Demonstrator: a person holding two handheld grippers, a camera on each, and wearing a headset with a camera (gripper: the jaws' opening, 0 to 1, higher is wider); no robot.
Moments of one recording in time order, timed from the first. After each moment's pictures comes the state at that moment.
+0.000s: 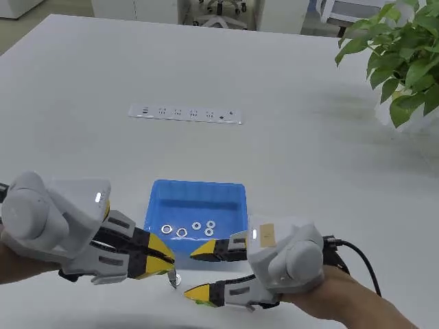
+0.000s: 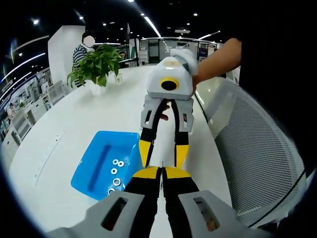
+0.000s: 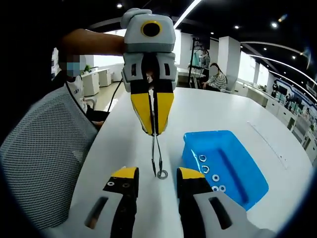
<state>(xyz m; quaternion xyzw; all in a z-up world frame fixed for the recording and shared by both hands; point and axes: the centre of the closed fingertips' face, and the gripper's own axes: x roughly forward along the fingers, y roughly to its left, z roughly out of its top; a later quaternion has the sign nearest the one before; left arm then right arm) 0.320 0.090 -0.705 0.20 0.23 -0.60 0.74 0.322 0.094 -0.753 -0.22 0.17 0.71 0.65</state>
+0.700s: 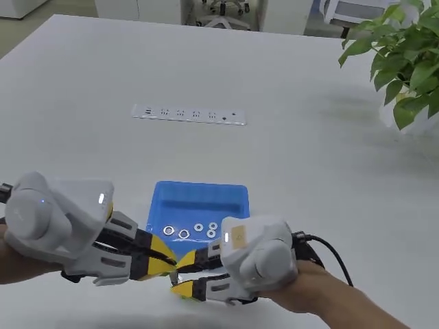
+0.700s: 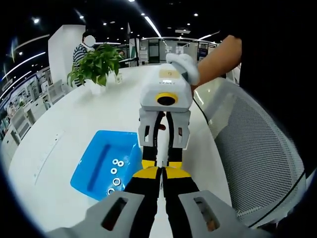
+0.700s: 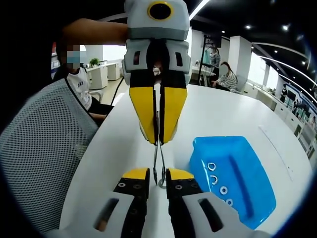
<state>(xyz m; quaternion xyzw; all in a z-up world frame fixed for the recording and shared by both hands) 0.321 0.091 -0.707 0.20 0.23 -0.60 0.74 0.318 0.117 -0.767 -0.24 0.17 0.73 0.62</state>
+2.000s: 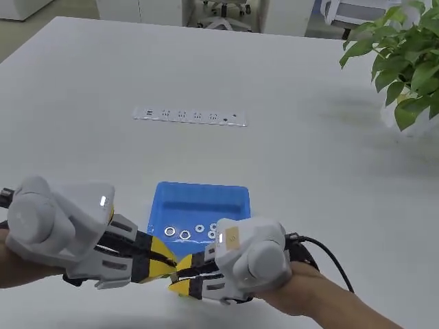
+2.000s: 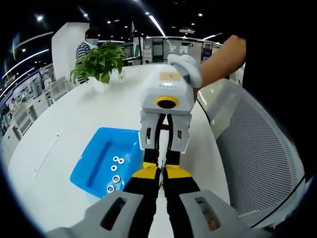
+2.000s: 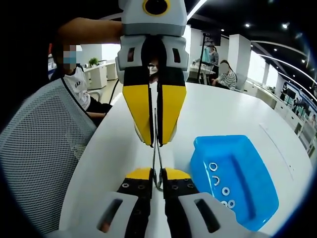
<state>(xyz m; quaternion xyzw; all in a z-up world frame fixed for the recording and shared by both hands) 0.320 0.088 -0.705 0.19 0.24 -0.59 0.75 0.318 0.121 -0.770 -0.24 0.17 0.73 0.62</state>
